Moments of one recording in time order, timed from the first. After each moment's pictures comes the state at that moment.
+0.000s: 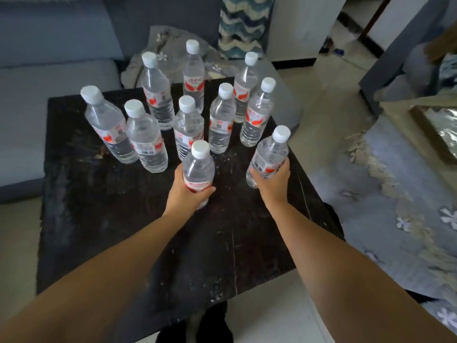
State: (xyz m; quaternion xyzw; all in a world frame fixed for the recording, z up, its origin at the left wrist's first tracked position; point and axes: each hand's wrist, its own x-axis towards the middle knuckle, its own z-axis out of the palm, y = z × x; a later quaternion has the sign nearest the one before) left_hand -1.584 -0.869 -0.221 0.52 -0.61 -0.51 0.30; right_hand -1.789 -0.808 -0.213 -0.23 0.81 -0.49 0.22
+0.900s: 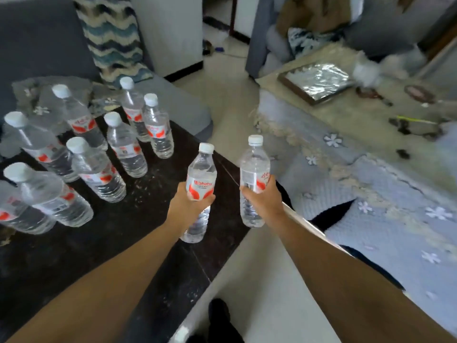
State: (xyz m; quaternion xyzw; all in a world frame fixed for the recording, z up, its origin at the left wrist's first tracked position) left_hand -1.684 -0.802 -0.193 0.39 -0.76 -0.52 0.10; right_hand -1.817 -0.642 -0.191 -0.10 0.86 -0.48 0.14
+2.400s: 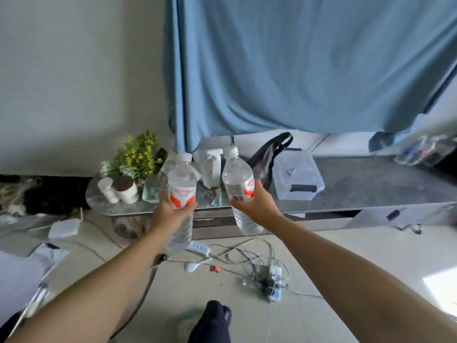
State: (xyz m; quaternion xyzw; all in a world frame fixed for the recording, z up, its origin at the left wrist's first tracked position) left_hand -1.402 0.187 -0.136 -0.48 -0.68 -0.37 -0.41; right_hand -1.167 0.184 -0.122 0.67 0.57 -0.35 -0.31
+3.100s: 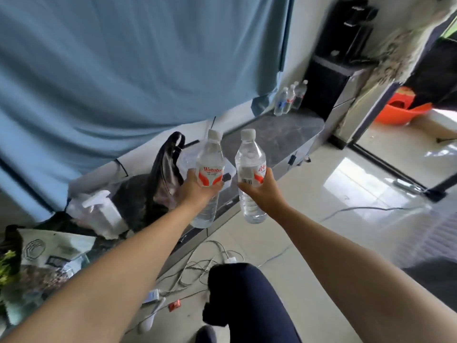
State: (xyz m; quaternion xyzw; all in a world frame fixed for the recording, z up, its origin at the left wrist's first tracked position) left_hand -1.100 0.323 -0.126 -0.73 -0.44 -0.21 -0.47; right_hand -0.957 0.197 -0.131 0.79 0.29 -0.23 -0.48
